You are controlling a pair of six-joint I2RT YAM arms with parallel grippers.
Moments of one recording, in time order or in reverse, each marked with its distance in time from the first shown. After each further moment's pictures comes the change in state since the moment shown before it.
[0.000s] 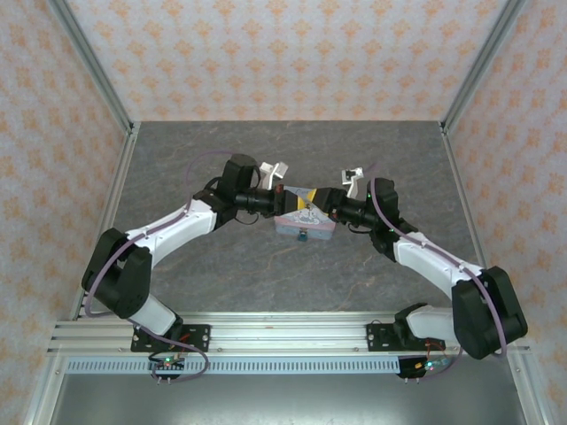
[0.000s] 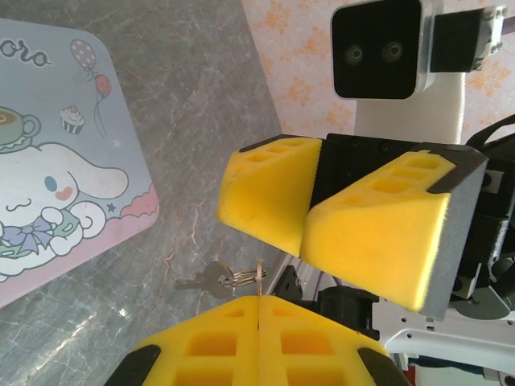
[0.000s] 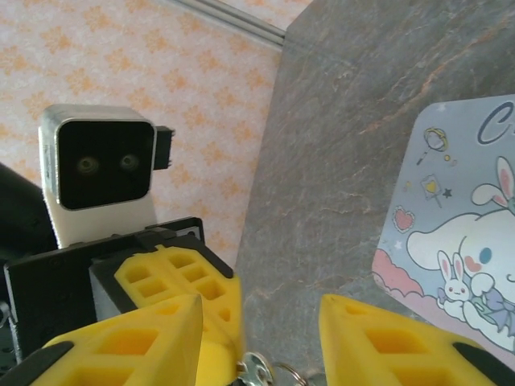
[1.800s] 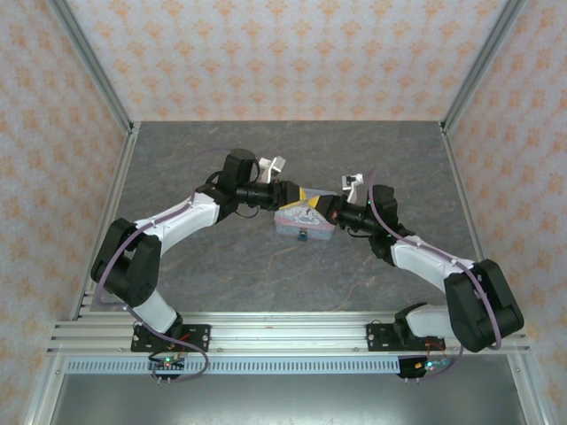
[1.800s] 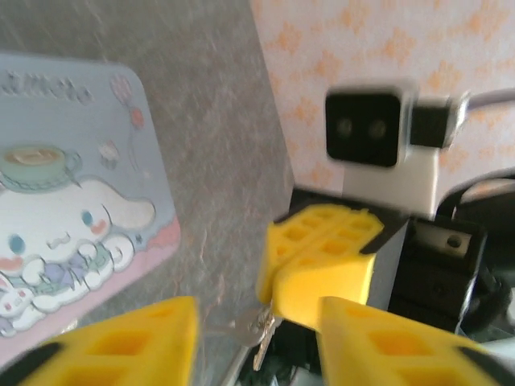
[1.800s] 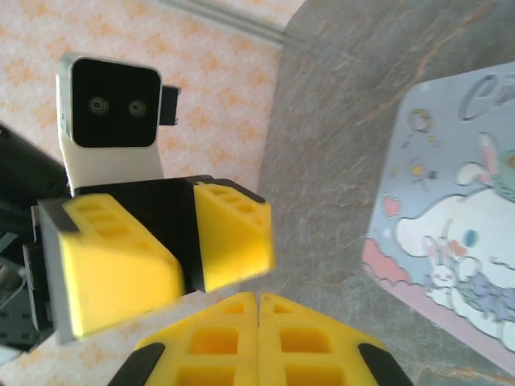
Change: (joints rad) left arm 0.052 0.067 0.019 0.066 -0.017 -0.078; right arm -0.007 0.023 -0.096 0.141 0.018 0.087
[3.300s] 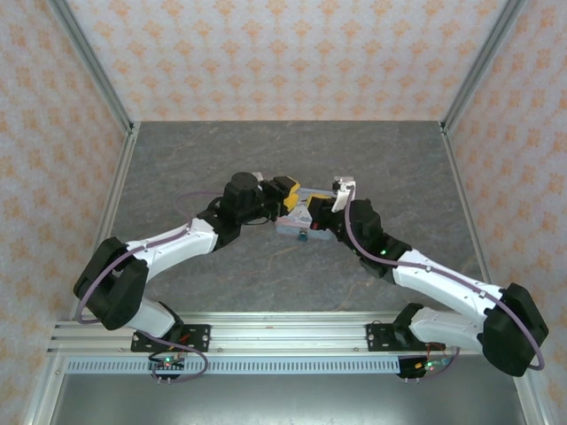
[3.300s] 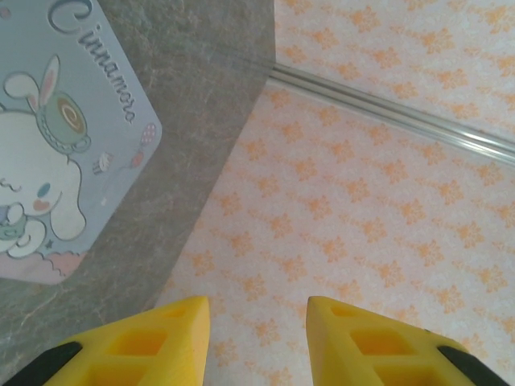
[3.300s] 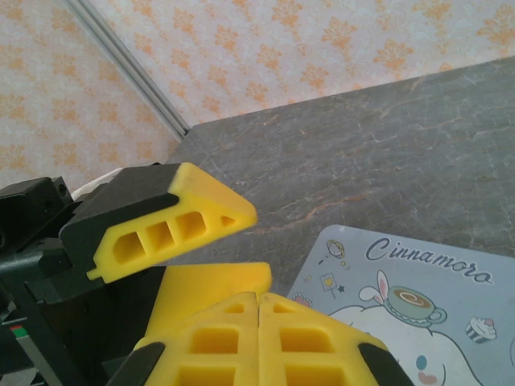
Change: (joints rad) left arm -0.165 -0.147 -0.195 0.267 -0.556 -0.945; right arm 0.371 -0.193 0.105 -0.294 0.792 -0.555
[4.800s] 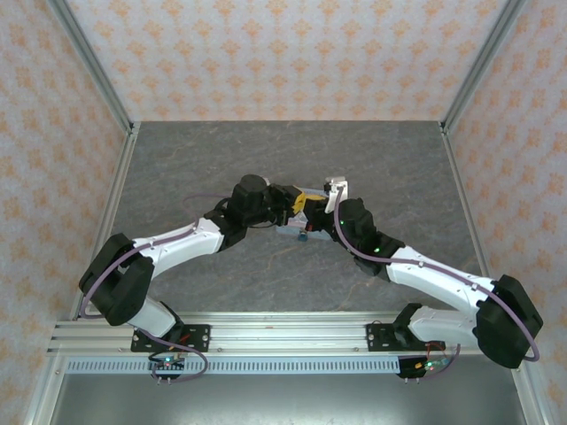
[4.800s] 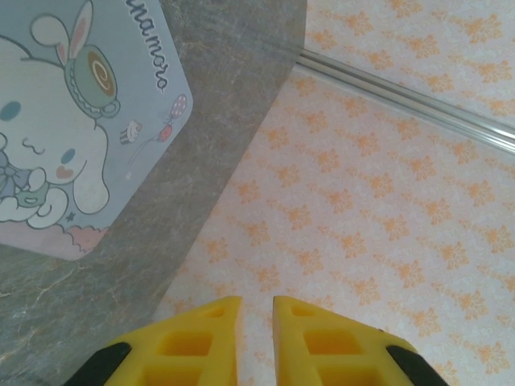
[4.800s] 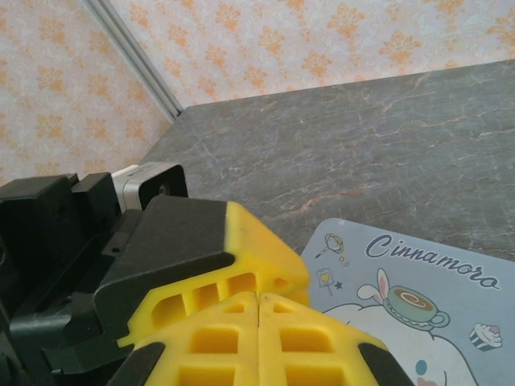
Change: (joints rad) left arm -0.042 0.036 0.020 -0.032 0.000 -0.034; right arm 0.026 0.055 0.015 0.004 0.007 -0.056
